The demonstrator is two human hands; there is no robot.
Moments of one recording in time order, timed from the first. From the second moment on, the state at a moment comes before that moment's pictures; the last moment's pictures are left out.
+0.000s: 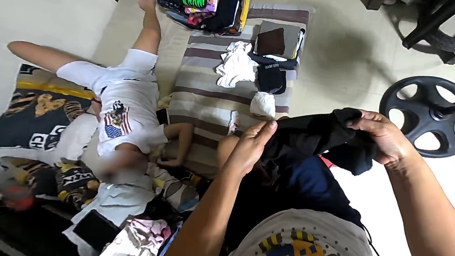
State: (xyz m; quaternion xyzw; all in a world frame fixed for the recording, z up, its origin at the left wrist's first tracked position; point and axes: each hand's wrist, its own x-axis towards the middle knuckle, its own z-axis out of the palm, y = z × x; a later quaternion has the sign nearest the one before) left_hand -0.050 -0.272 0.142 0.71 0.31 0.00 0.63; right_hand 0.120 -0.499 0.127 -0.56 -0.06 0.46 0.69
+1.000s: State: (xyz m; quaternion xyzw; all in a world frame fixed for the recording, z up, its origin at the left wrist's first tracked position) left_hand -0.100 -0.320 0.013 0.26 0.58 -0.02 0.77; right_hand 0.146 -0.569 0.116 -0.79 -0.14 0.23 0.56
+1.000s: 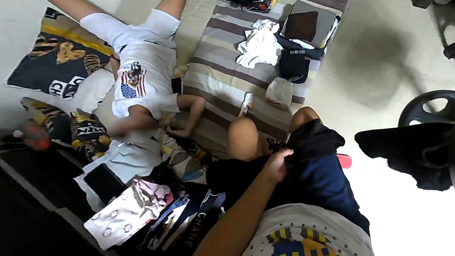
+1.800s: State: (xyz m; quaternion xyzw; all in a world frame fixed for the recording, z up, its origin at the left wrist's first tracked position) left_hand -0.044 -0.350 0.129 0.55 0.33 -0.01 0.76; right_hand 0.073 -0.477 0.128 -0.84 -0.29 0.25 0.39
